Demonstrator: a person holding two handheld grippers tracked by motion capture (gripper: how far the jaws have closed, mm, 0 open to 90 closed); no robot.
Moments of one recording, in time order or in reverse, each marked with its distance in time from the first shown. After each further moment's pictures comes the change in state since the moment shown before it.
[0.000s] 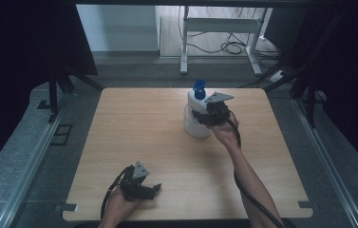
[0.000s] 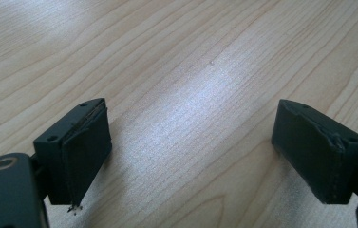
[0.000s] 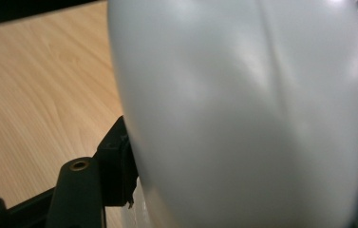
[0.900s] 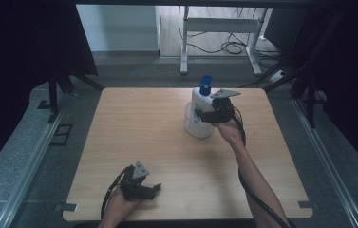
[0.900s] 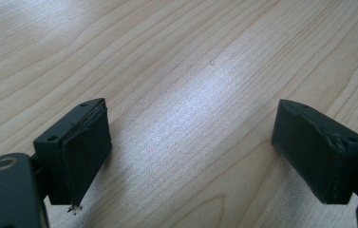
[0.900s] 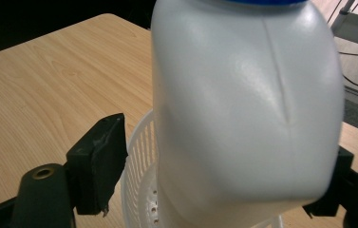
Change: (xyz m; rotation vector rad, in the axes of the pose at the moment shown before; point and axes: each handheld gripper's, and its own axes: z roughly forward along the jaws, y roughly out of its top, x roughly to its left) left arm 0.000 0.000 0.000 -0.002 0.000 0.000; right arm -0.012 0.005 -0.010 -0.008 0.015 0.072
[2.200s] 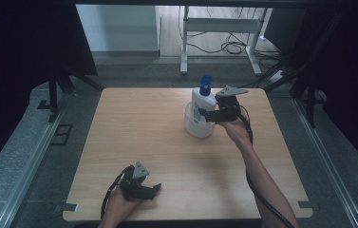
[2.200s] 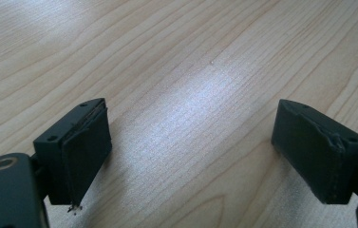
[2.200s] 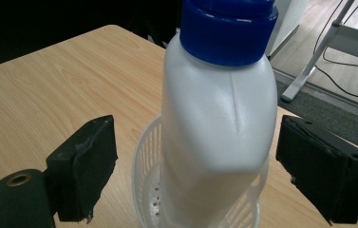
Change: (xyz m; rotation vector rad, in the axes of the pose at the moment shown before) left arm 0.000 0.000 0.000 0.001 0.000 0.000; right arm 0.001 0.013 -0.031 -0.023 -0.004 -0.018
